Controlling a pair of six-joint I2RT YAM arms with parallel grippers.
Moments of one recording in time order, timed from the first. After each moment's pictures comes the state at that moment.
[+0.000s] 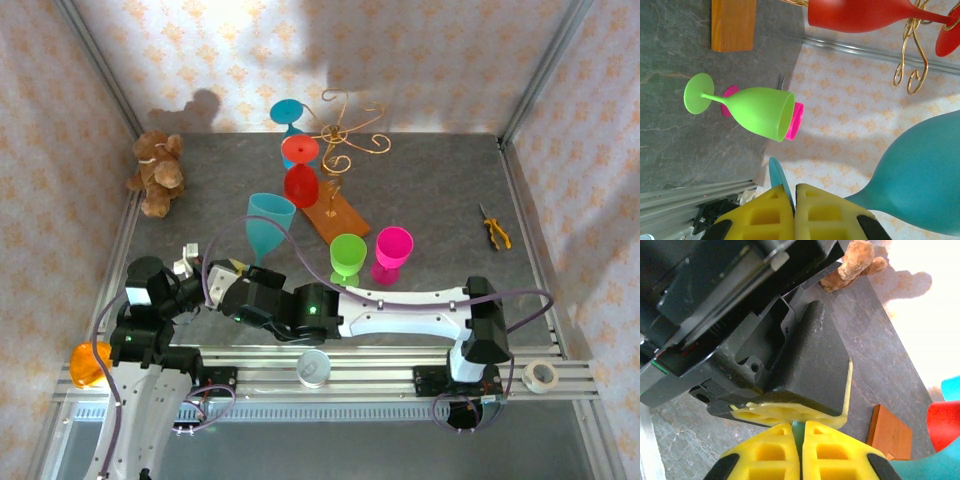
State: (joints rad) left arm 0.01 0.40 0.54 -0.52 0.82 -1.46; right arm 1.47 1.73 1.60 -0.57 0.61 -0.19
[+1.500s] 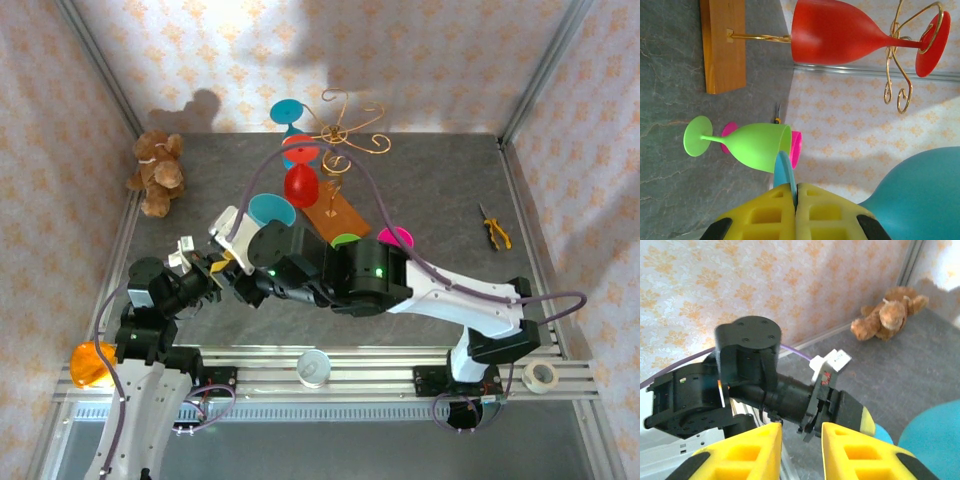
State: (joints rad) left arm 0.01 0.40 0.48 -0.36 0.73 -1.40; right arm 1.45 1.69 2.14 -0.91 0.30 0.23
